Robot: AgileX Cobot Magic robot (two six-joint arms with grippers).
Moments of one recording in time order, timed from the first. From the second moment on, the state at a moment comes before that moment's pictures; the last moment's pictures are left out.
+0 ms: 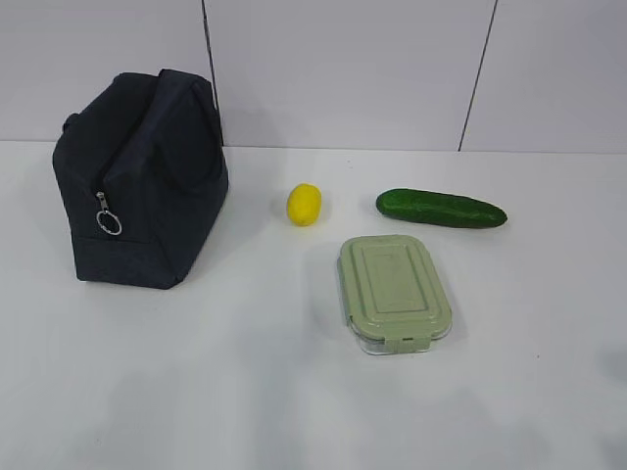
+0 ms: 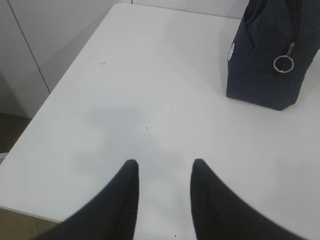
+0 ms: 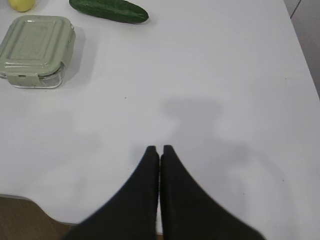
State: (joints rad) left arm -0.06 0.01 -0.53 0.18 1.11 -0.25; right arm 0.01 -0.01 -0.50 0.02 1.15 -0.15
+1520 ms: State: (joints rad) left arm -0.06 0.01 -0.53 0.18 1.11 -0.25; right arm 0.01 0.04 -0.51 0.10 1.15 0.15
